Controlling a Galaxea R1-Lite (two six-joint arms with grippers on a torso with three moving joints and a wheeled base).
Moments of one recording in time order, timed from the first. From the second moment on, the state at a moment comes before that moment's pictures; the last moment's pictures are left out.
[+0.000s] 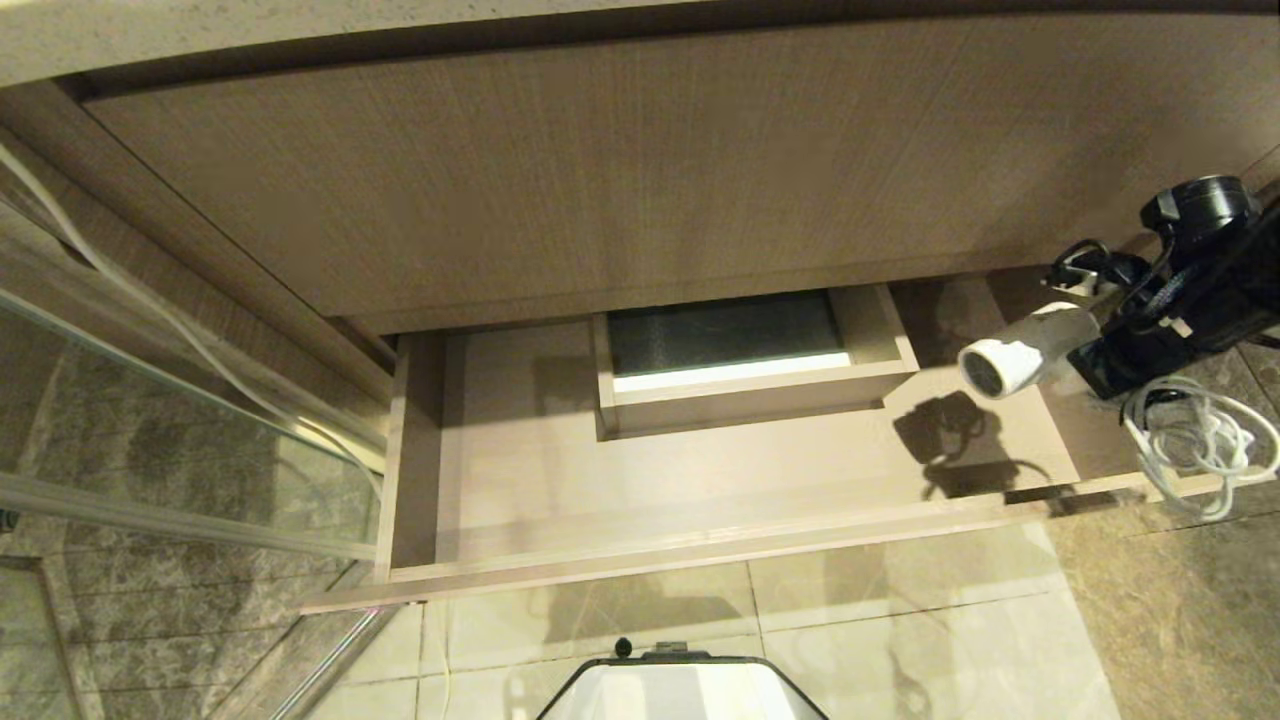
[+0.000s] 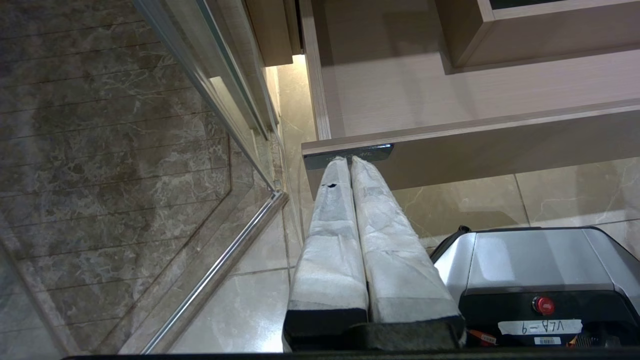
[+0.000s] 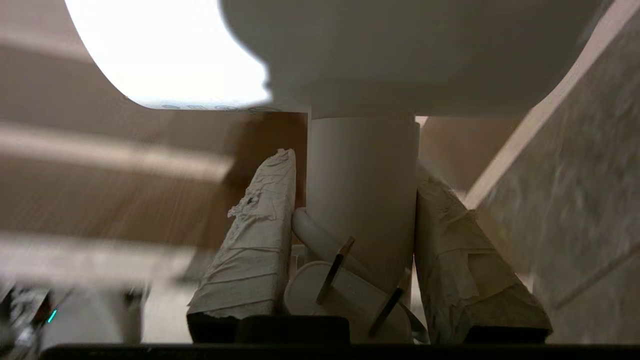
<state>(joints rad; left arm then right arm) 0.00 0.00 0.00 0.00 0.00 0.01 -0.21 2.01 -1.79 0.61 0.02 -0.54</state>
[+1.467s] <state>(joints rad) 0.00 0.00 0.00 0.00 0.00 0.01 -0.21 2.39 -1.94 0.18 -0.07 -0.55</state>
